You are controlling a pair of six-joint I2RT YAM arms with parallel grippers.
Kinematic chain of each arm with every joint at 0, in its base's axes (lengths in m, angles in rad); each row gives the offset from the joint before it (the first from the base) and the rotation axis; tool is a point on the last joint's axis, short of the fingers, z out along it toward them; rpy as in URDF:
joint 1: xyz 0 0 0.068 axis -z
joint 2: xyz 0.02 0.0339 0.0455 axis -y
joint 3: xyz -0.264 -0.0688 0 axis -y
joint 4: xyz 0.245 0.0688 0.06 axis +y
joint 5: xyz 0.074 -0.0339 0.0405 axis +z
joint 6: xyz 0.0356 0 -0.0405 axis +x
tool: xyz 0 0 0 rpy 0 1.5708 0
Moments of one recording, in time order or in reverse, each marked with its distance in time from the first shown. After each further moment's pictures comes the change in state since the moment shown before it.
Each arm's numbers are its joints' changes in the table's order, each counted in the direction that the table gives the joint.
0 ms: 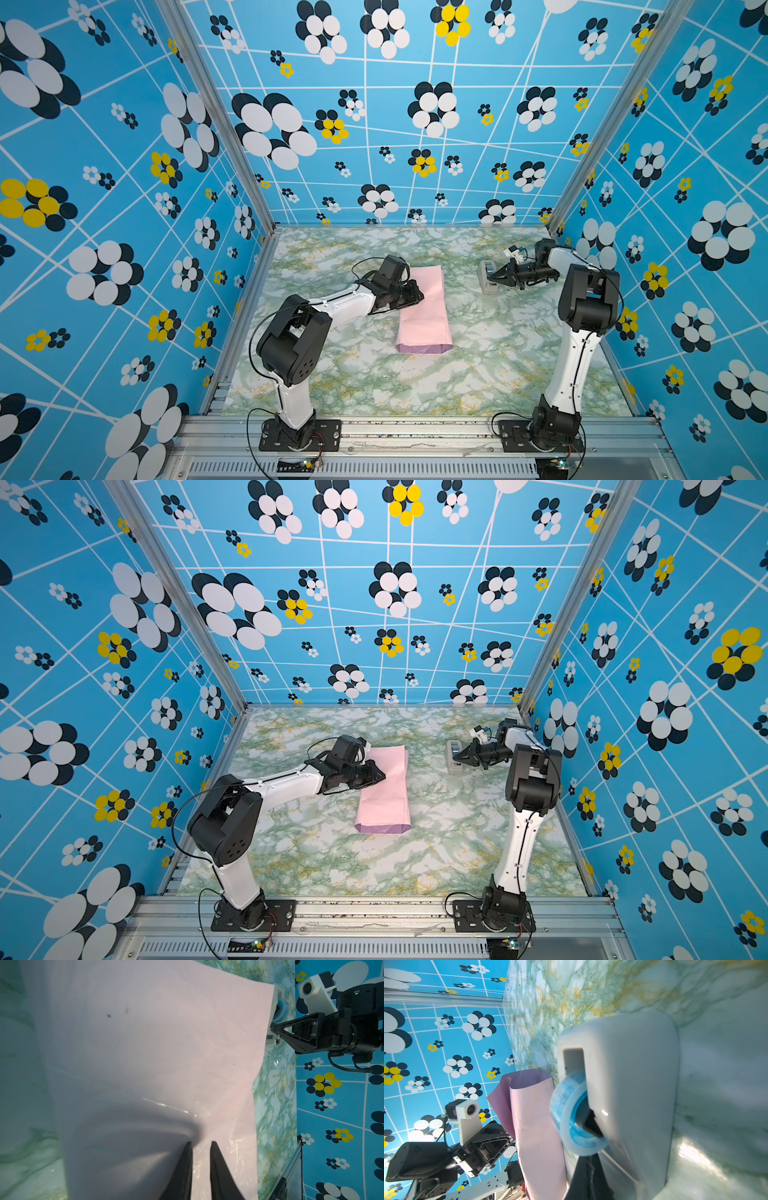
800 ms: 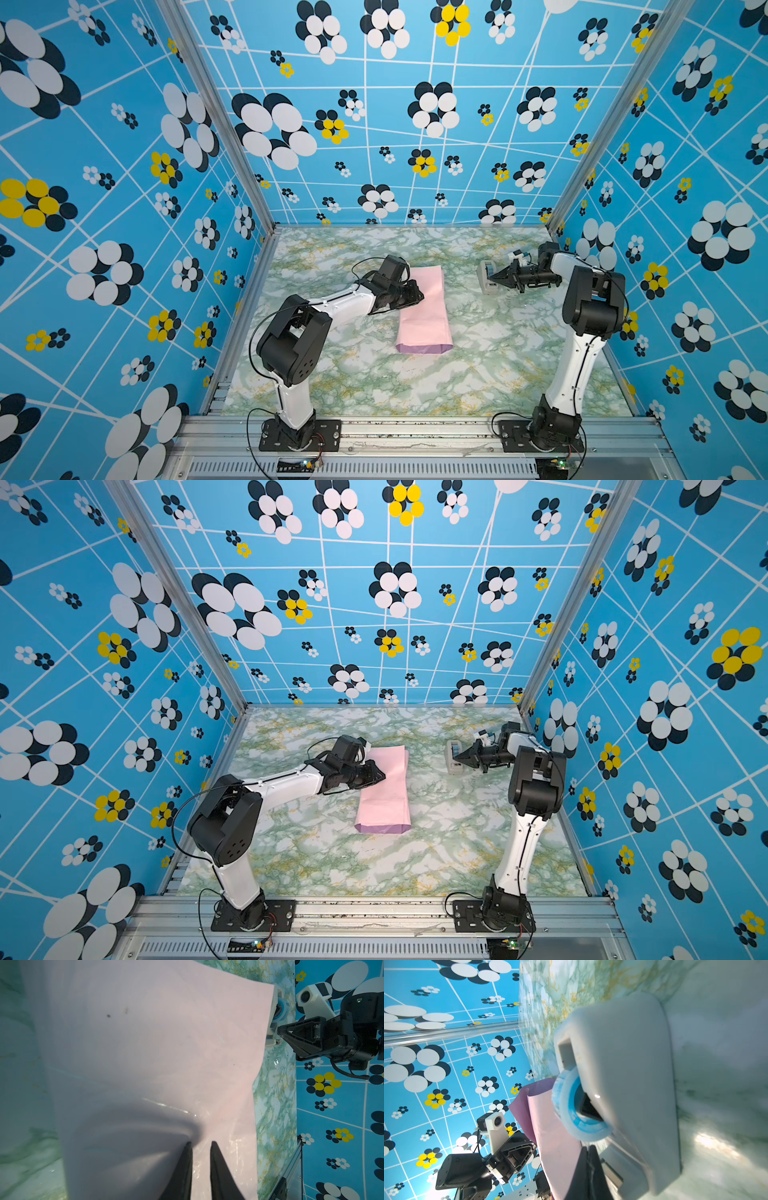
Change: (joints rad) left arm 0.000 0.000 0.000 0.000 0.000 0.000; right arm 0.016 0.079 -0.136 -0.144 0.050 0.229
